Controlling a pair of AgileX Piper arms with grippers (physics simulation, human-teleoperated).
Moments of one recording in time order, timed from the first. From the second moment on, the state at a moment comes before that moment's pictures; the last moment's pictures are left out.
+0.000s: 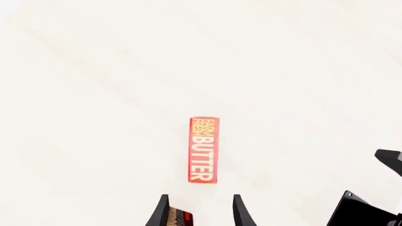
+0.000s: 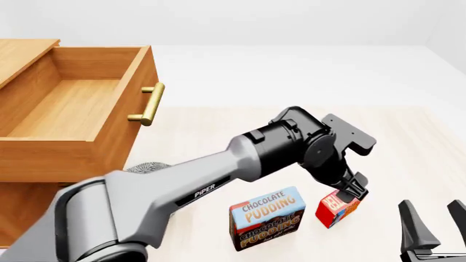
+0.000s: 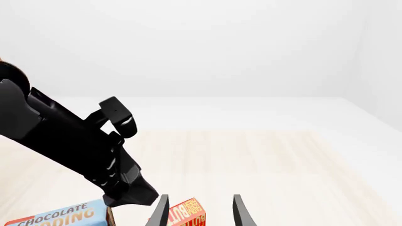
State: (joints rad) left arm -1.06 2.20 -2.08 0.89 -0.09; right arm 0.00 0.01 0.00 0.00 0.00
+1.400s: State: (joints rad) left arm -1.07 2.39 -2.32 1.00 -0.10; right arm 0.00 0.01 0.00 0.00 0.00
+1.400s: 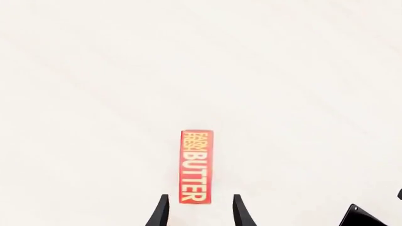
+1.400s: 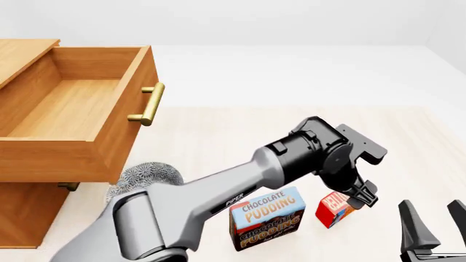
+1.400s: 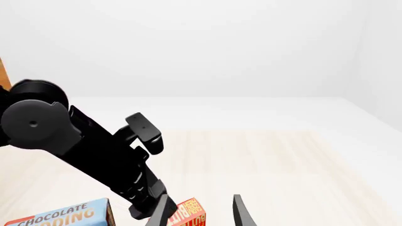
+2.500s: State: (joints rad) left arm -1.07 2.51 -2.47 1.05 -0.12; right arm 0.00 0.01 0.00 0.00 0.00
